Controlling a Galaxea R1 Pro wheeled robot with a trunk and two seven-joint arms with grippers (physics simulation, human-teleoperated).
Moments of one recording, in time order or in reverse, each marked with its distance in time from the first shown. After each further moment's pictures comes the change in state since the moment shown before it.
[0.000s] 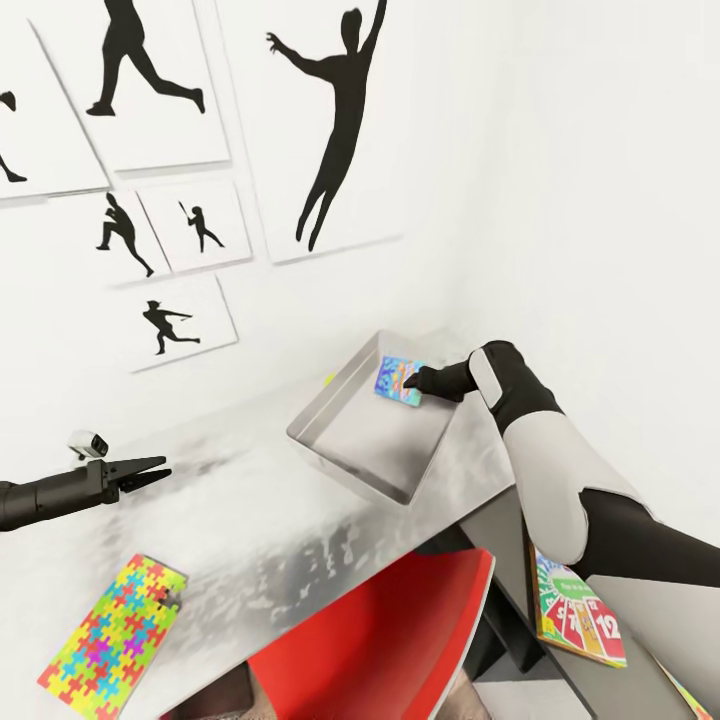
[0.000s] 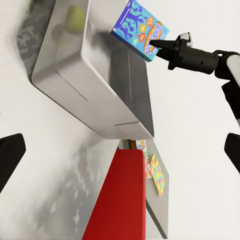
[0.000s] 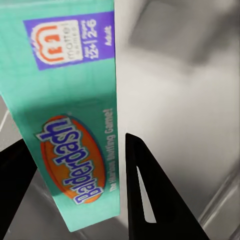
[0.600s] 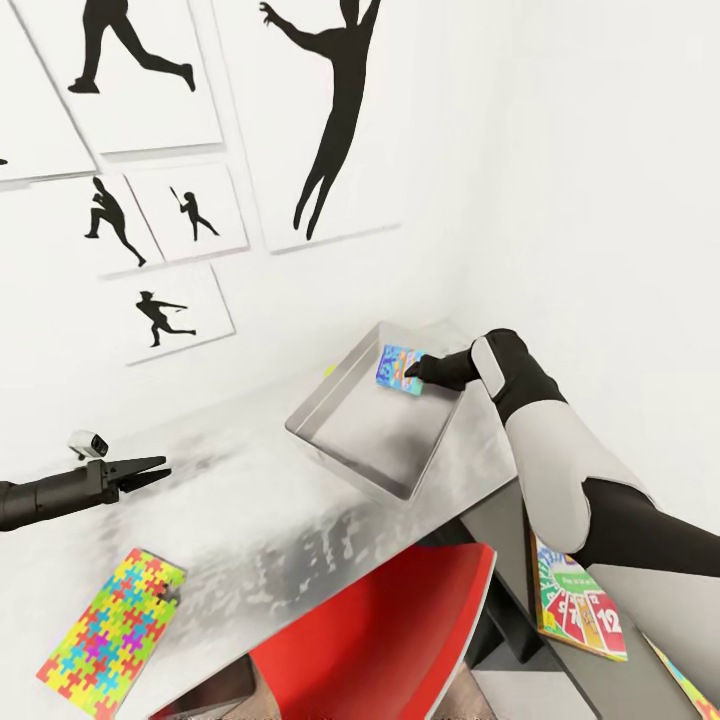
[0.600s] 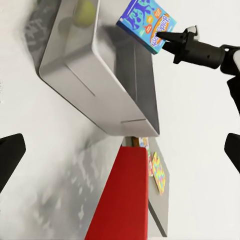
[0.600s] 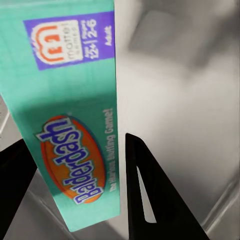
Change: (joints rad) left arm 0.000 0.001 0.001 0.000 0.000 0.000 0.000; right arm -0.036 -0.003 0.000 0.000 -0.001 0.000 -0.002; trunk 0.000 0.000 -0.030
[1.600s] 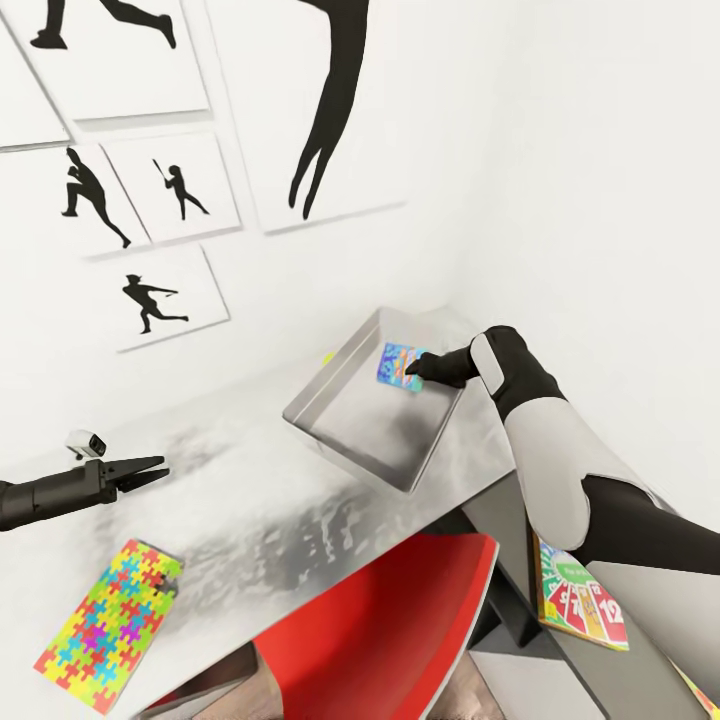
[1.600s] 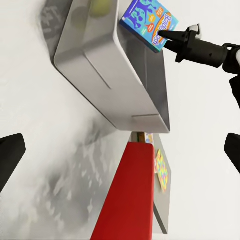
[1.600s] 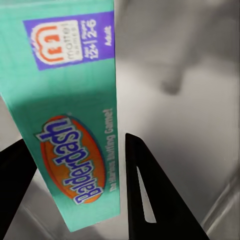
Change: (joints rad) left arm 0.000 0.006 0.001 0.000 0.000 0.000 0.000; right arm -0.010 0.003 0.001 0.002 0.001 -0.002 -0.021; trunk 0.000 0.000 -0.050
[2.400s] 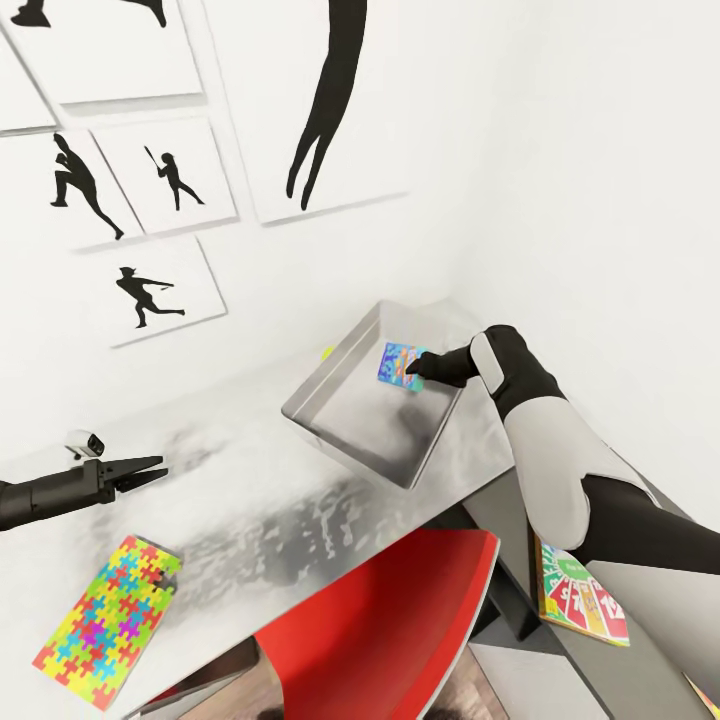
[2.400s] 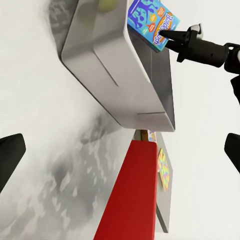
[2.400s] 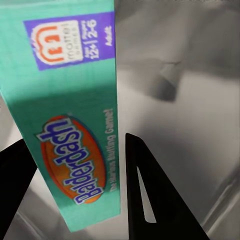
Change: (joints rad) left arm 0.000 0.005 0.000 0.000 0.000 0.000 0.000; right arm -0.002 0.002 0.000 -0.002 -0.002 -0.002 -0.012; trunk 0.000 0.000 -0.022
